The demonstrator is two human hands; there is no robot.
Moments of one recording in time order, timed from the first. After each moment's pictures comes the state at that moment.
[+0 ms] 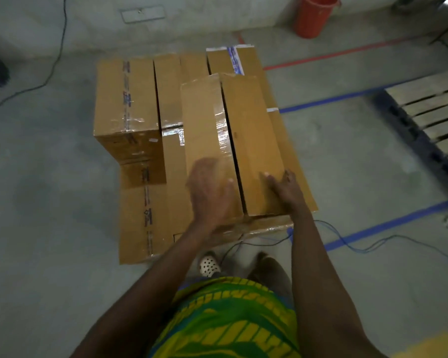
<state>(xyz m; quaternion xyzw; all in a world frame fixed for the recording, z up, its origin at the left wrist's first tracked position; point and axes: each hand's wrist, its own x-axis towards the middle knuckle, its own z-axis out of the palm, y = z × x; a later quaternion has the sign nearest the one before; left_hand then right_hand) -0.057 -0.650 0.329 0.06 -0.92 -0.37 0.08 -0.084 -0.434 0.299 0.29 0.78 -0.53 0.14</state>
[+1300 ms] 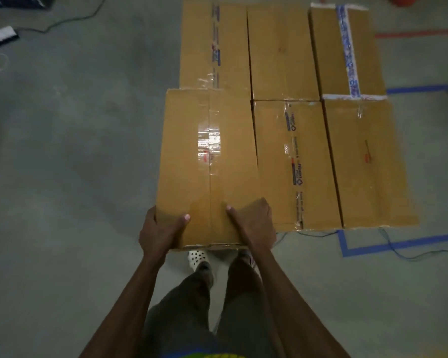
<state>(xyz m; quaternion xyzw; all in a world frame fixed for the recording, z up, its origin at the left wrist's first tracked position) 0.034 -1.077 0.215 0.43 -0.76 -0.47 -0.12 -0.020 -0.860 0.218 0.28 0.86 -0.34 0.25</state>
